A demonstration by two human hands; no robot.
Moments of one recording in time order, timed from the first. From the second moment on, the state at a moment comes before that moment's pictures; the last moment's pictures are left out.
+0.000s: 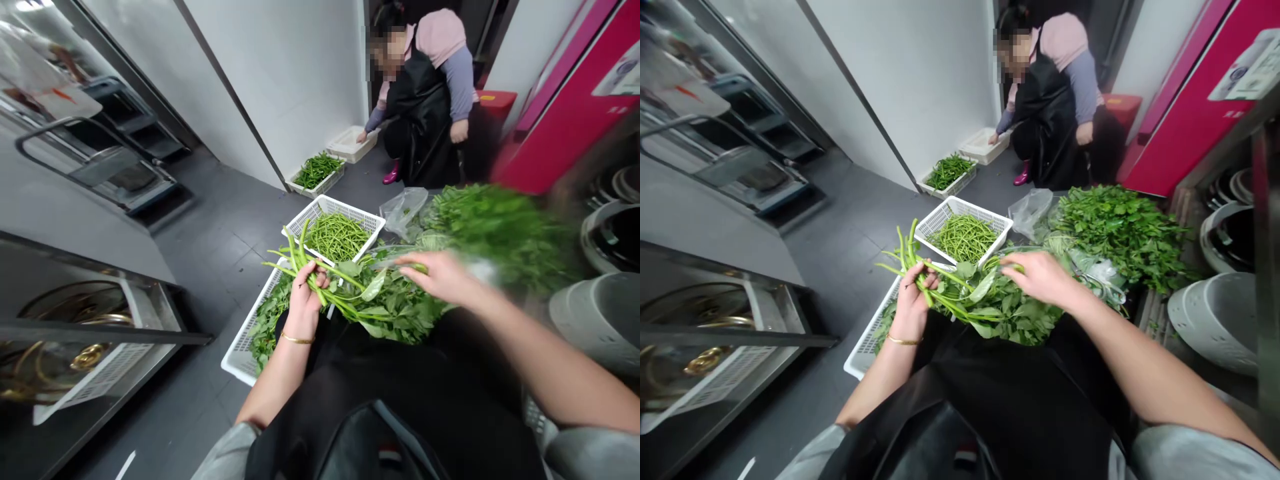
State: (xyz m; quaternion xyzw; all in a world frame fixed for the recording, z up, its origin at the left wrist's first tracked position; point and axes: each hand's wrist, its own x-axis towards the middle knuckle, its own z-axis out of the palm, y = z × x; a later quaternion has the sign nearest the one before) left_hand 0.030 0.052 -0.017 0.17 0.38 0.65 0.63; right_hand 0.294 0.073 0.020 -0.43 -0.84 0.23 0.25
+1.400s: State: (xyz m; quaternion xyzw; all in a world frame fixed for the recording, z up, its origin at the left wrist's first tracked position) left_hand 0.037 0.015 -0.032 0.10 0.41 0.64 0.64; right_hand 0.264 0.040 -0.002 -0.23 -0.95 0.18 0.13
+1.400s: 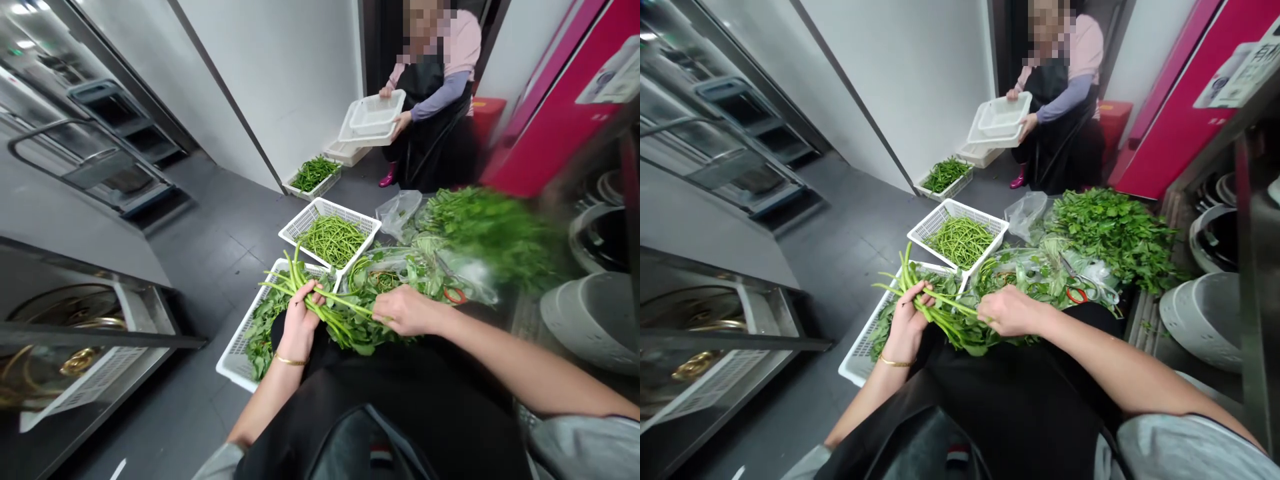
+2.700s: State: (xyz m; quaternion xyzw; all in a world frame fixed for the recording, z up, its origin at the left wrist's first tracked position) left_hand 0.065 -0.003 -0.026 0.26 0.43 0.59 0.63; right_hand 0.218 0.066 -0.005 -0.24 -0.90 0.34 0.12
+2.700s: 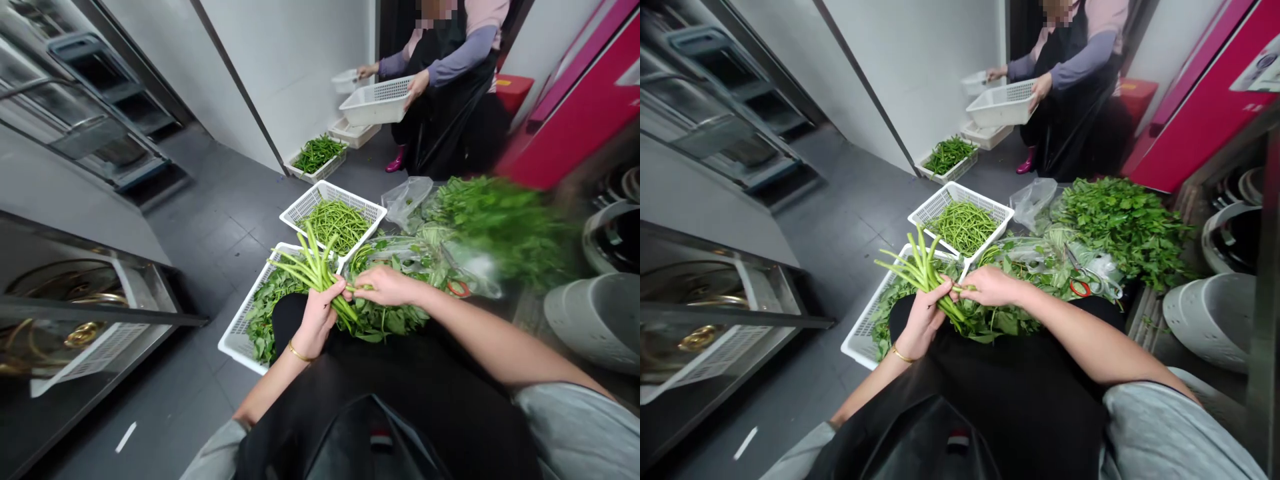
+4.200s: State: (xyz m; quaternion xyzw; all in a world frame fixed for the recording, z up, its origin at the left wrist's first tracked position) left_hand 0.001 0.024 -0.021 0.16 0.35 0.61 0.70; right_hand 0.320 0.080 0.026 -0.42 -0.84 0.33 0.06
